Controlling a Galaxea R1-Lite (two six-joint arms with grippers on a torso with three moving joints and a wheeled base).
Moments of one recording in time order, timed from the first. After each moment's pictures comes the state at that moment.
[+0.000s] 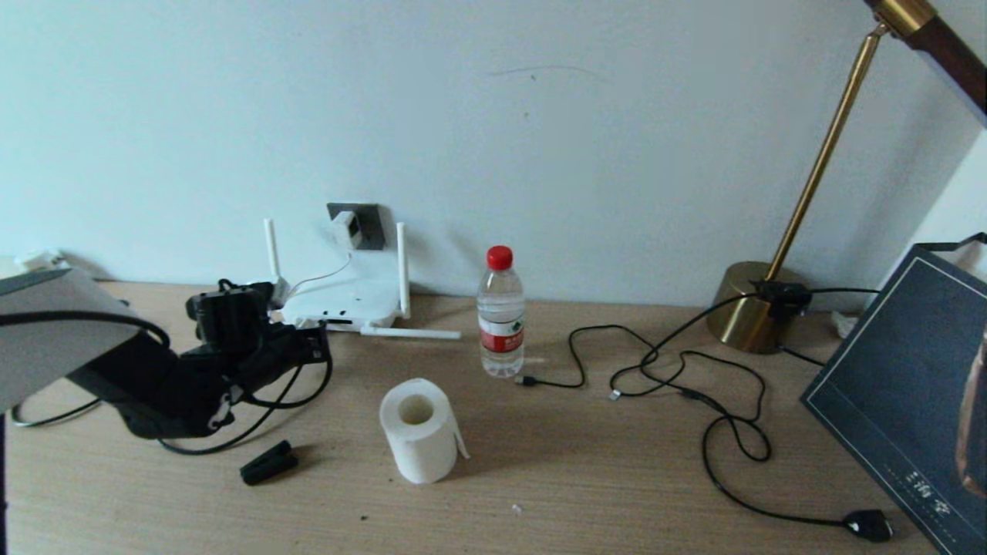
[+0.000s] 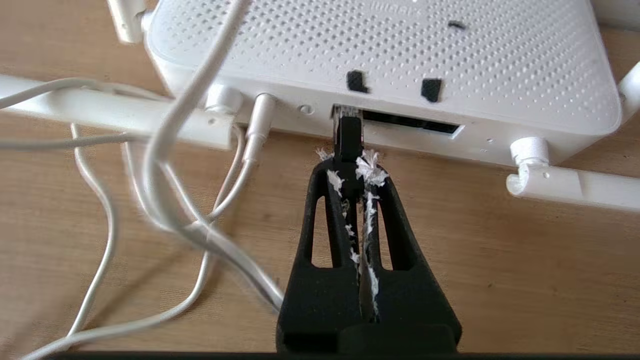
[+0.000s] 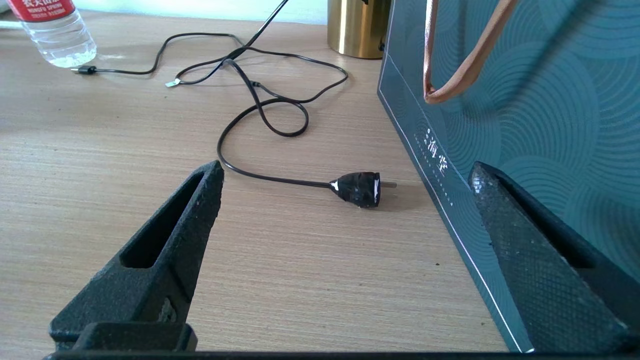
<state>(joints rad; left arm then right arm) 0.00 2.18 -0.95 -0.93 -0.01 -0.03 0.01 0.00 0.00 0.00 0.00 0.00</state>
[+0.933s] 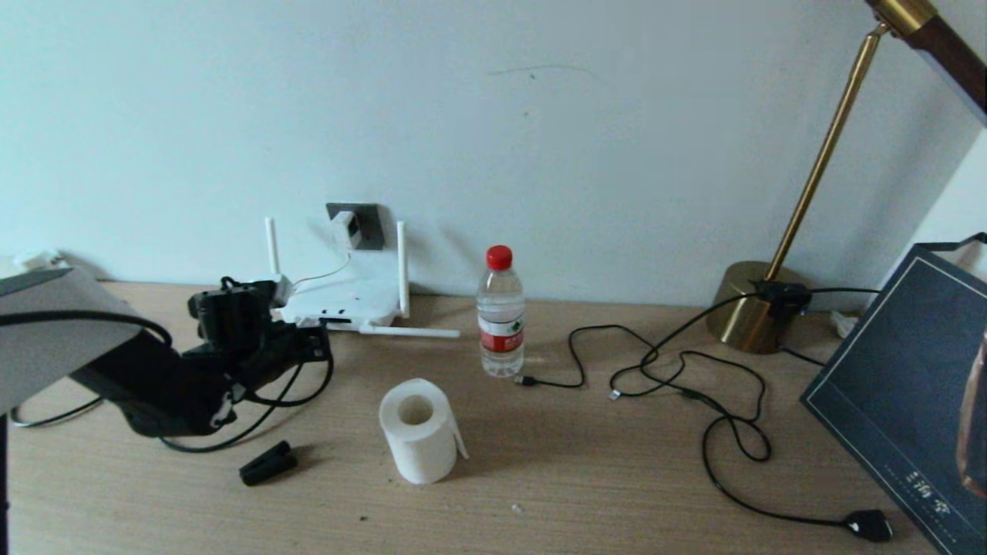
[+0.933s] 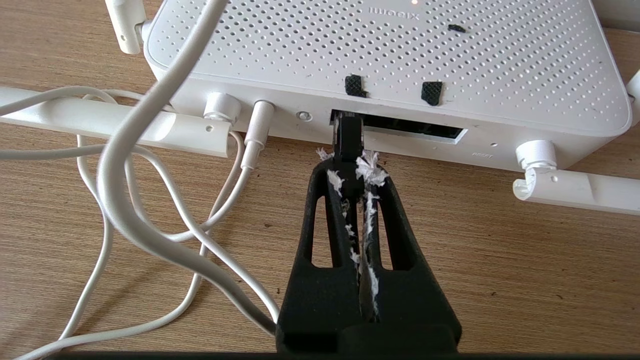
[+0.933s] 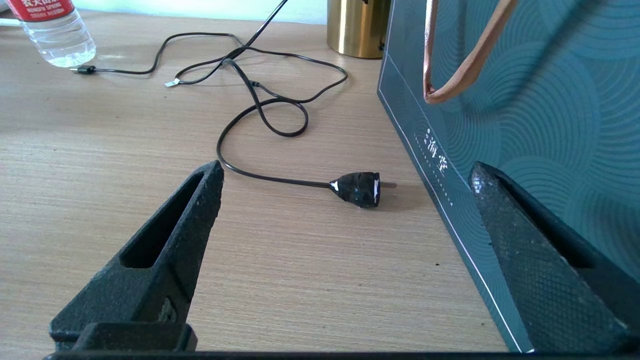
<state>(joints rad) 0.00 2.18 -0.96 -0.92 0.00 0.00 0.01 0.00 0.00 0.00 0.00 0.00</state>
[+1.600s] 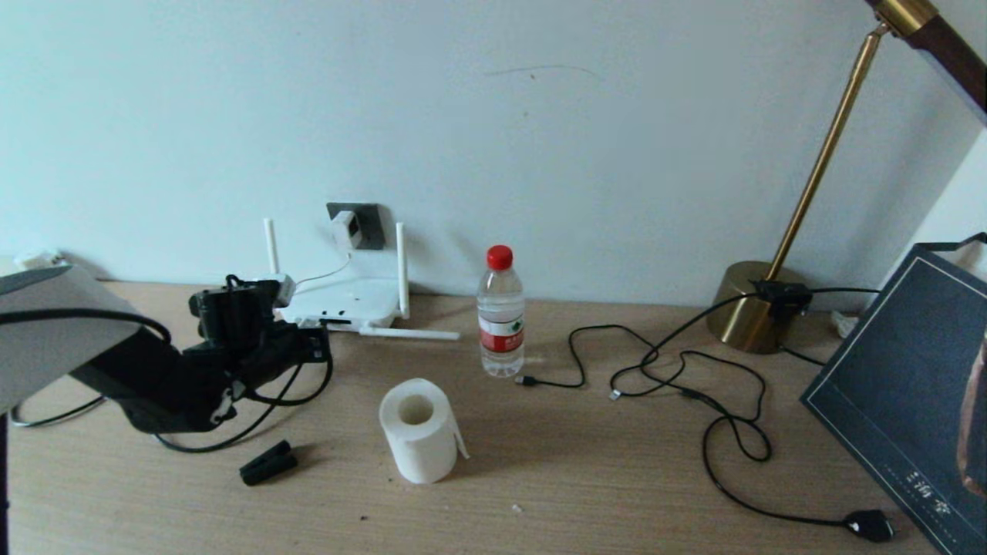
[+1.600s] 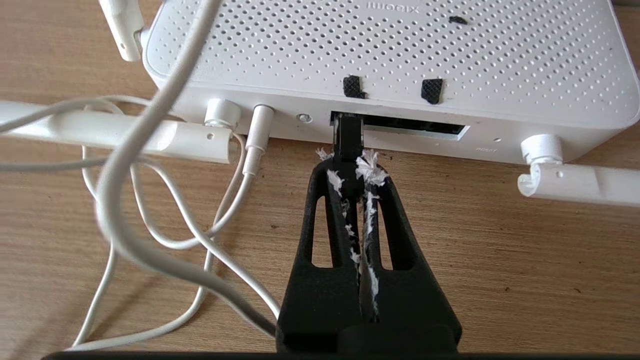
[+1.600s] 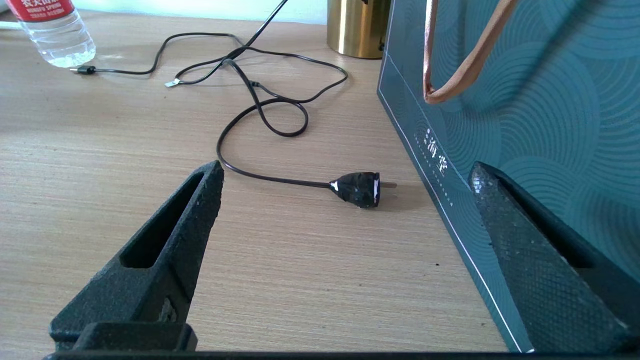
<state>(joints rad) 0.00 2.18 -0.98 -0.88 -0.01 0.05 0.01 0.00 0.00 0.00 0.00 0.00</state>
